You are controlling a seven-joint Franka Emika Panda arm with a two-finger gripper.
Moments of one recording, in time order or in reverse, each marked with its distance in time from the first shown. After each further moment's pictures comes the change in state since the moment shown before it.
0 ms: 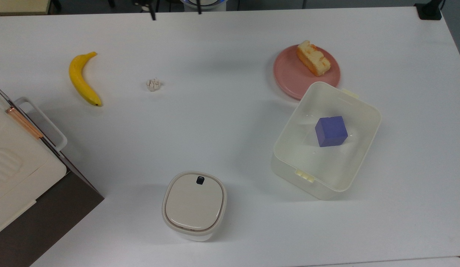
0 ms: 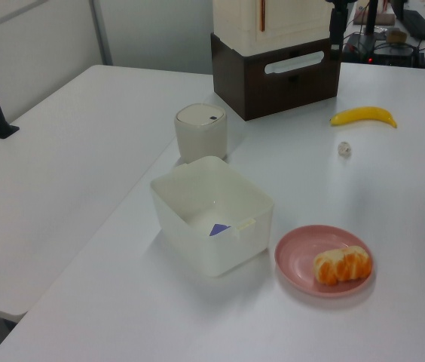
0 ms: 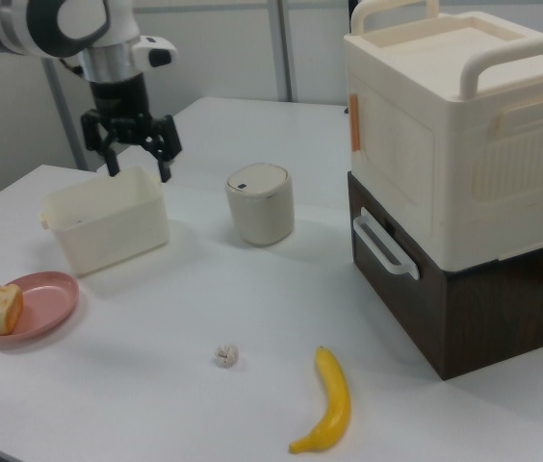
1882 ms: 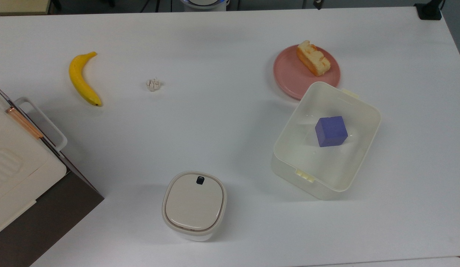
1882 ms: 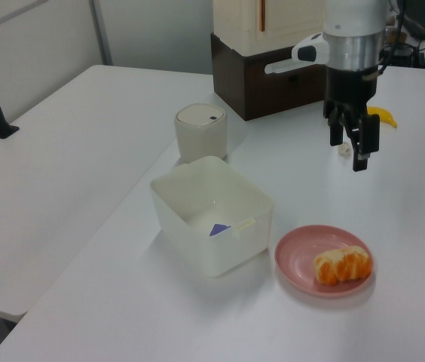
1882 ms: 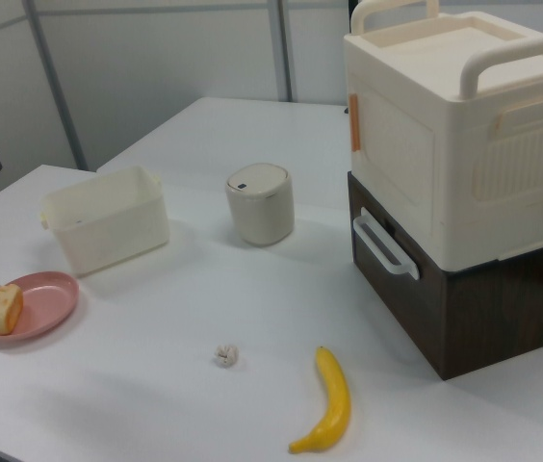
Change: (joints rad) arm 0.533 0.044 0.103 -0.059 0.005 0.051 0.178
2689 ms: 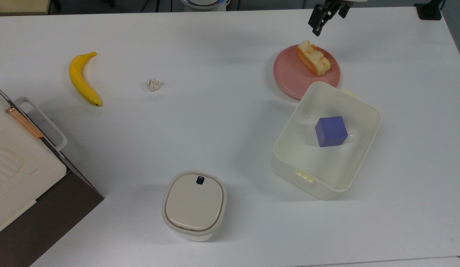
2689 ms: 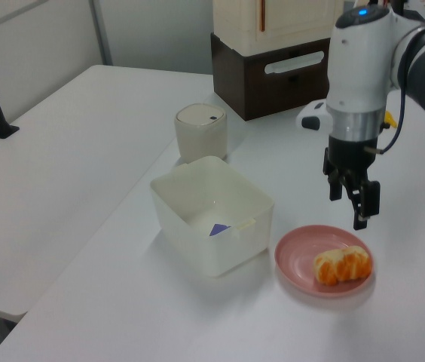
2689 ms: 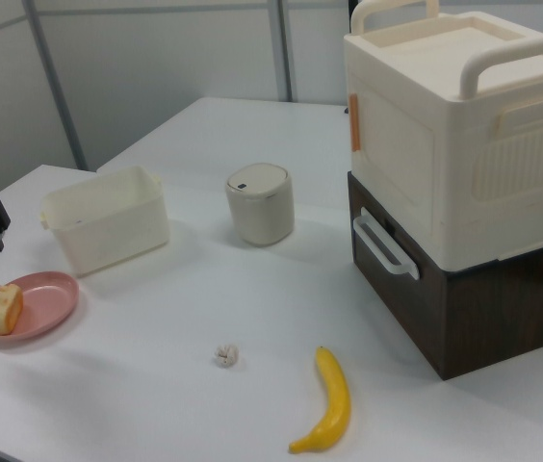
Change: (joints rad) arm 0.011 0.007 0.036 -0.264 0.000 0.292 0.002
